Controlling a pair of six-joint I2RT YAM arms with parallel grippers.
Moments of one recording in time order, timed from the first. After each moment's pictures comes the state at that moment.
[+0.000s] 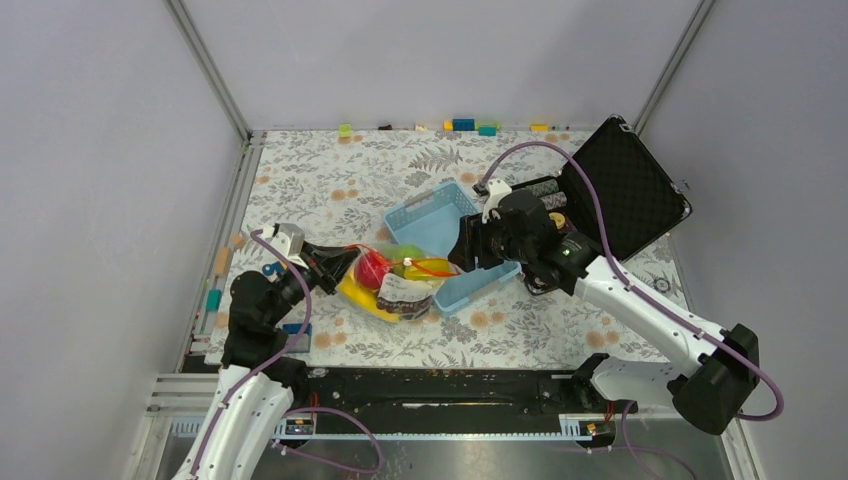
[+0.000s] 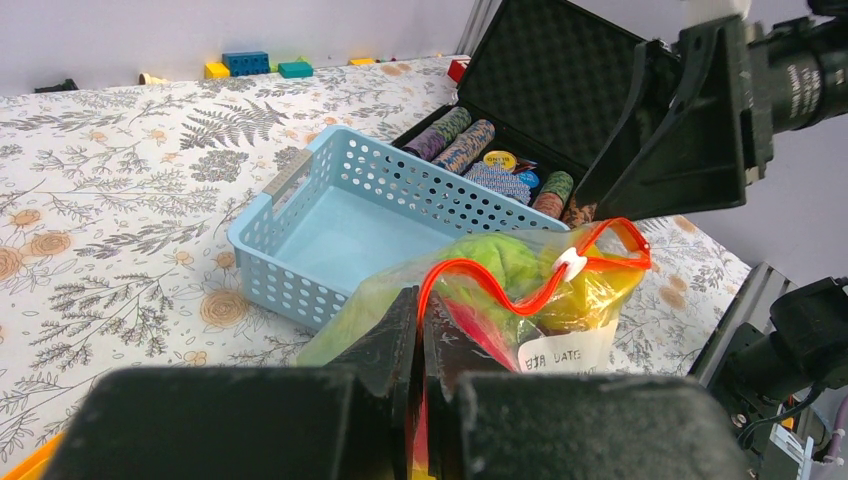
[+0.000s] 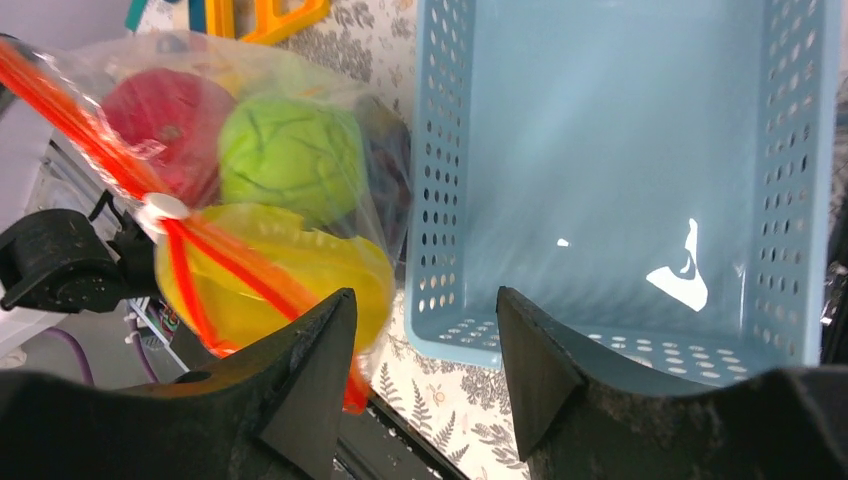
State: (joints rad) left arm -0.19 0.39 0.37 0.11 0.55 -0.35; right arm 0.73 1.18 1.03 -0.45 -0.13 0.42
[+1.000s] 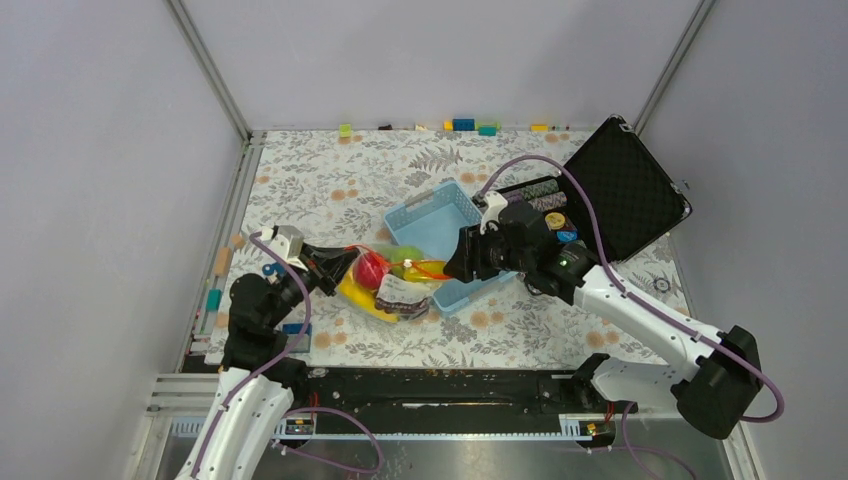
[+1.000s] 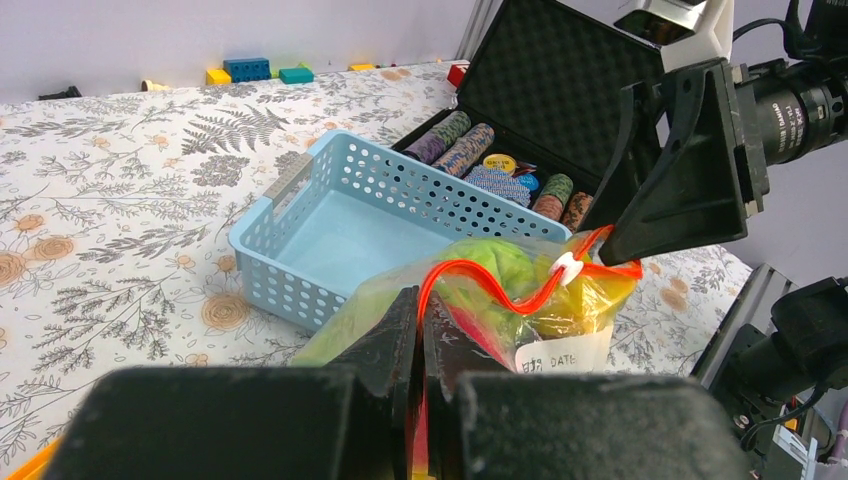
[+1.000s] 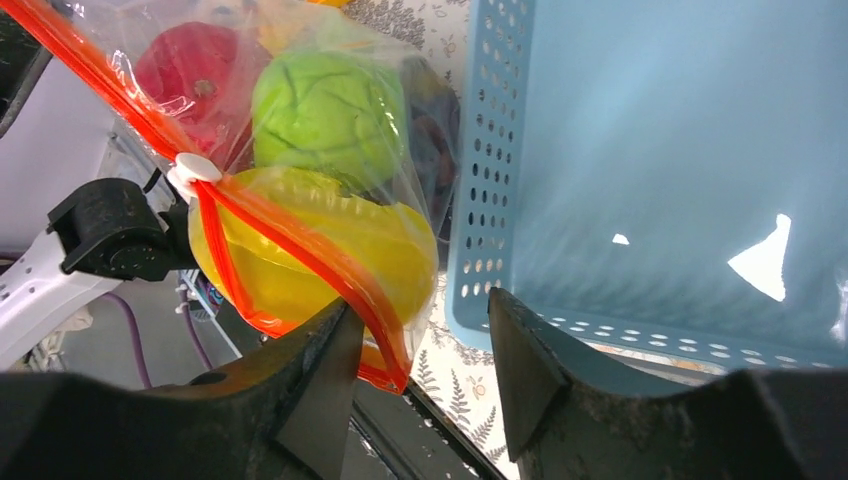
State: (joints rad) left arm -0.19 0.37 0.36 0.12 0.55 -0.35; right arm 0.74 1.15 0.92 -0.35 -0.24 0.48
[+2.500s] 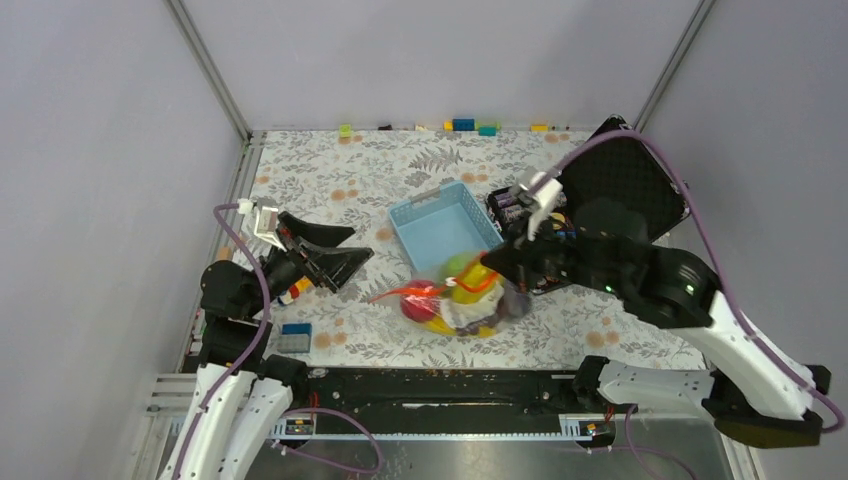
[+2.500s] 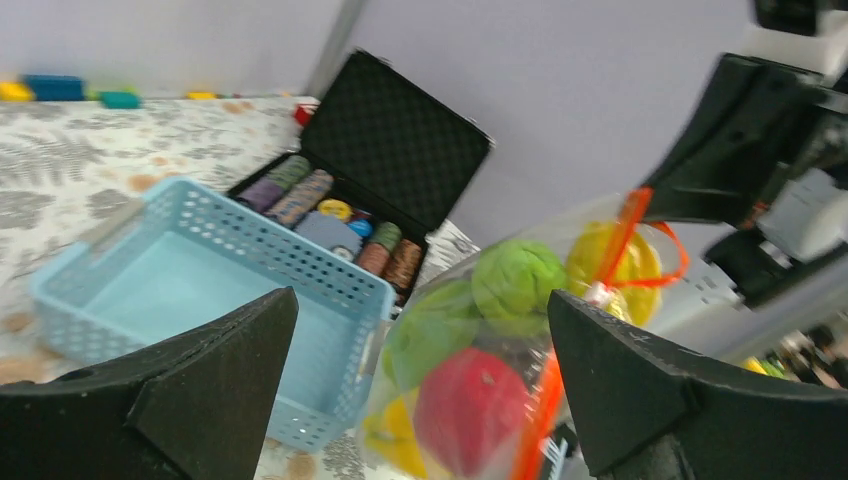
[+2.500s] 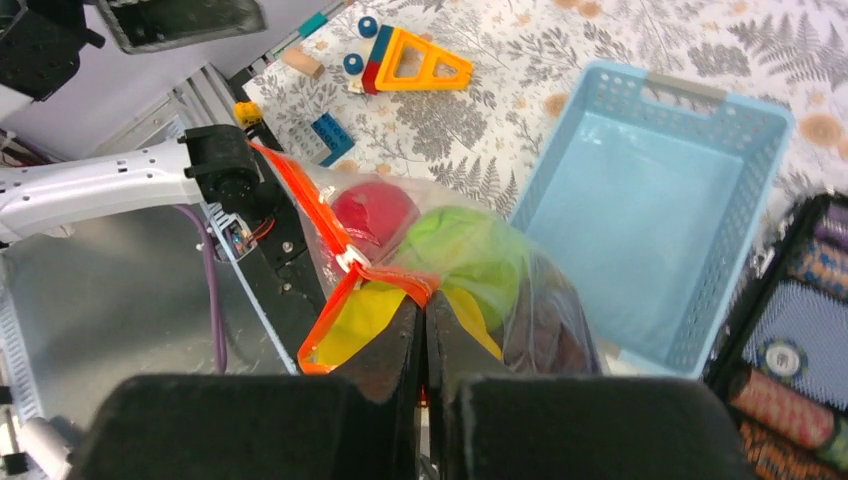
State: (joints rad) left arm -0.20 0.46 0.64 0.04 0.63 -0.69; right arm 1.01 1.03 1.50 -0.85 -0.04 0.20
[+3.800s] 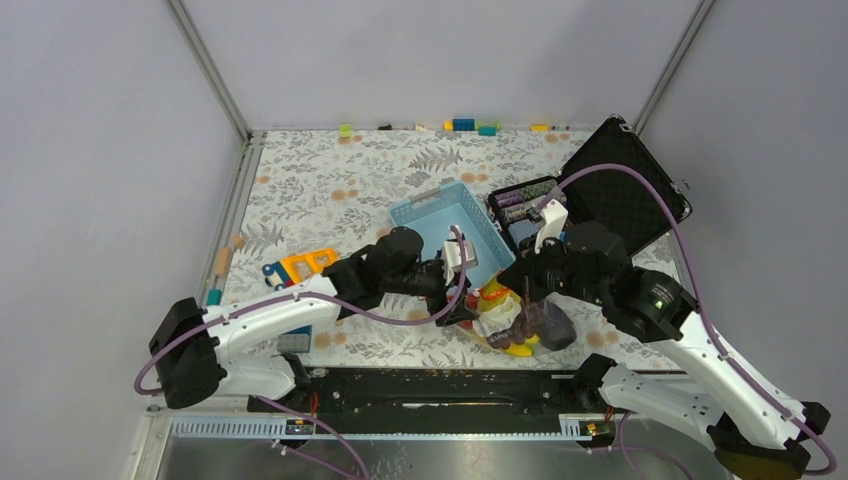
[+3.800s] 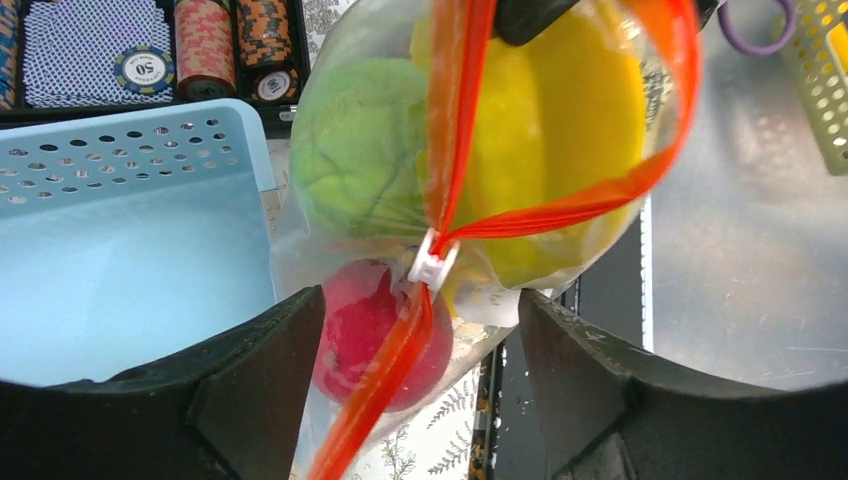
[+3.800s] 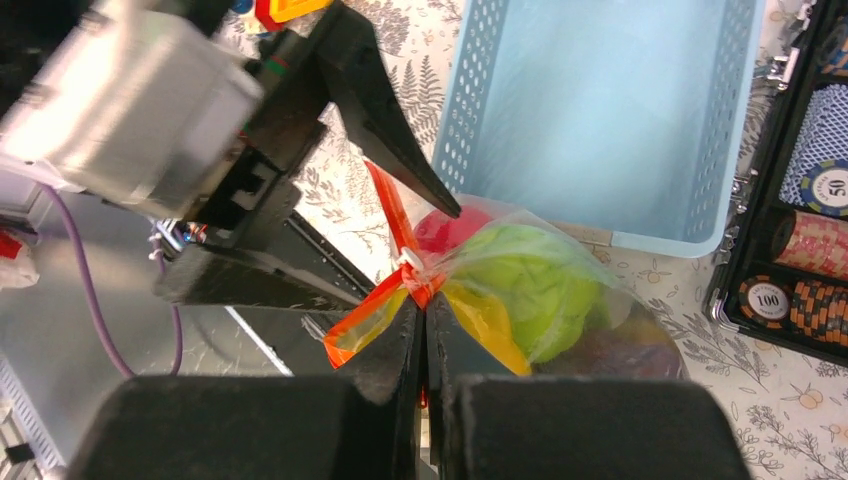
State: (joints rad) left arm -1.00 1.25 0.89 -0.05 0.48 -0.01; right arm 0.81 0.80 1.08 -0.81 -0.07 0.38
